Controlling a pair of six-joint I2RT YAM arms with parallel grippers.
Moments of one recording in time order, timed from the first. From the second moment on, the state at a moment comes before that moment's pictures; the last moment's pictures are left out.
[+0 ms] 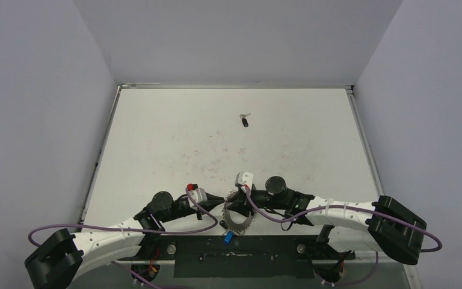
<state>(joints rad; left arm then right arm) -0.91 0.81 0.03 0.74 0.34 0.01 1.01 1.19 0.36 0.48 -0.39 -0.02</state>
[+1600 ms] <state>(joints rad) -0.91 0.87 0.20 0.04 -0.17 -0.67 0.87 0.66 0.28 0.02 0.17 0.37</state>
